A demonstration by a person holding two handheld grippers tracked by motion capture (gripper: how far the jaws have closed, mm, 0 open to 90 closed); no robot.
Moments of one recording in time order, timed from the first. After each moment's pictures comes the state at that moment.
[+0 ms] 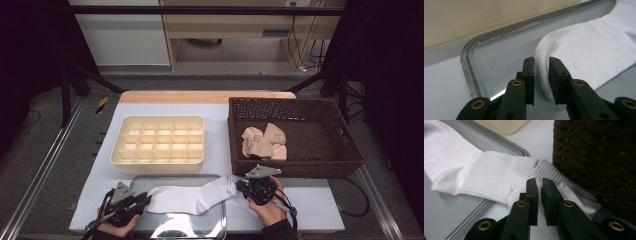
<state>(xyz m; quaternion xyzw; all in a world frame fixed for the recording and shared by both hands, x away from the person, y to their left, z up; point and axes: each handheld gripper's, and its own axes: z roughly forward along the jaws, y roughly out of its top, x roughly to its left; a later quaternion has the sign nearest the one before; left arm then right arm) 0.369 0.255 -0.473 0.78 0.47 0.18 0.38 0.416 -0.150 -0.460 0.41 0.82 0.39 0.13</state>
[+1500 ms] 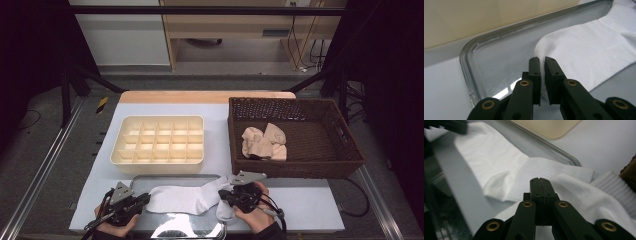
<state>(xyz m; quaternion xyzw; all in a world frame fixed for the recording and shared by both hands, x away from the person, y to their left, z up) 0.369 0.255 -0.472 0.78 0.46 0.17 0.38 0.403 -0.107 -0.458 0.36 0.83 0.41 0.07</state>
